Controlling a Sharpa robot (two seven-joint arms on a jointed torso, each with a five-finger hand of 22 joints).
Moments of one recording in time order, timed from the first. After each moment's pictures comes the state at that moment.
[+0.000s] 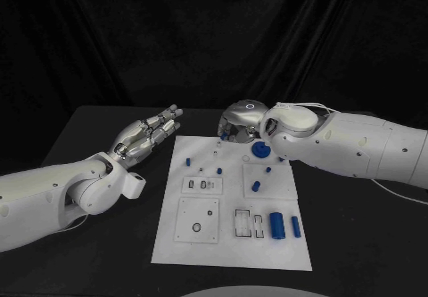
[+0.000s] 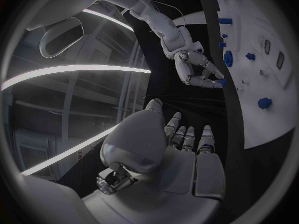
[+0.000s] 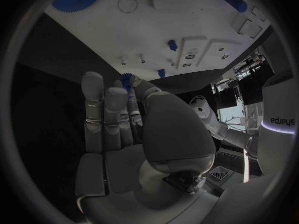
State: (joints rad) left arm 1.26 -1.00 -0.21 1.57 -0.24 -0.06 0.68; left_hand 1.40 0.27 -0.23 0.28 0.50 0.36 0.09 0.05 0.04 0.01 0.04 0.01 0.00 0.00 0.03 0.00 0.00 0.17 0.00 0.14 0.01 0.00; right arm 1.42 -0.51 -0.21 1.26 -1.67 -0.28 0.03; right_hand 1.39 -0.05 0.34 0.02 0.18 1.11 0.10 0.11 0.14 1.23 0.05 0.07 0.06 1.47 -0.05 0.94 0.79 0.16 1.32 0.05 0.92 0.76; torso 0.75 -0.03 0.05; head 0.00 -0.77
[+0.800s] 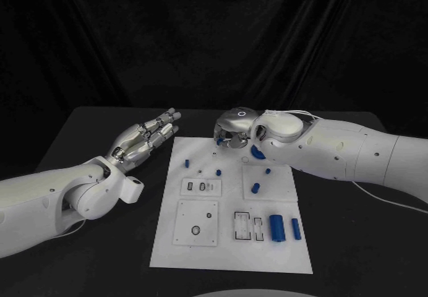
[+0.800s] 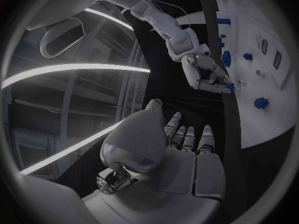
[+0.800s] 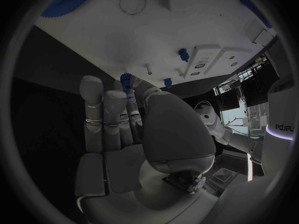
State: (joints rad) left arm 1.26 -0.99 -0.21 1.57 -0.24 -0.06 0.68; left_hand 1.40 0.27 -0.22 0.28 0.50 0.36 0.09 0.05 0.04 0.01 0.04 0.01 0.00 0.00 0.03 0.00 0.00 0.17 0.00 0.14 0.01 0.00; right arm 1.38 -0.44 -0.21 1.15 -1.68 -0.27 0.03; right_hand 1.39 -0.06 0.35 0.03 0.18 1.09 0.11 0.10 0.16 1.20 0.06 0.06 0.06 1.47 -0.04 0.97 0.82 0.16 1.31 0.06 0.95 0.82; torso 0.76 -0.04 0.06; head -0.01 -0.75
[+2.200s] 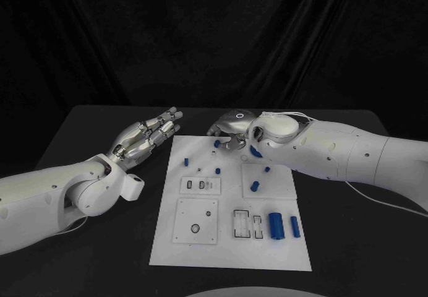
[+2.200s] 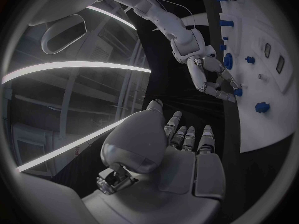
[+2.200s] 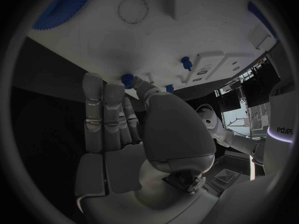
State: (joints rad) left arm 1.26 -0.98 -0.21 1.55 -0.22 -0.02 0.68; left_hand 1.41 0.28 -0.22 0.29 0.50 0.39 0.10 0.06 0.05 0.02 0.06 0.01 0.00 0.00 0.04 0.00 0.00 0.17 0.00 0.15 0.01 0.00; right arm 1.36 -0.41 -0.21 1.10 -1.69 -0.26 0.04; right_hand 1.37 -0.10 0.32 0.05 0.14 0.64 0.05 0.06 0.06 0.88 0.10 0.06 0.06 1.39 -0.02 0.91 0.74 0.16 1.22 0.09 0.90 0.79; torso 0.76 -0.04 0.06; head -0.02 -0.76
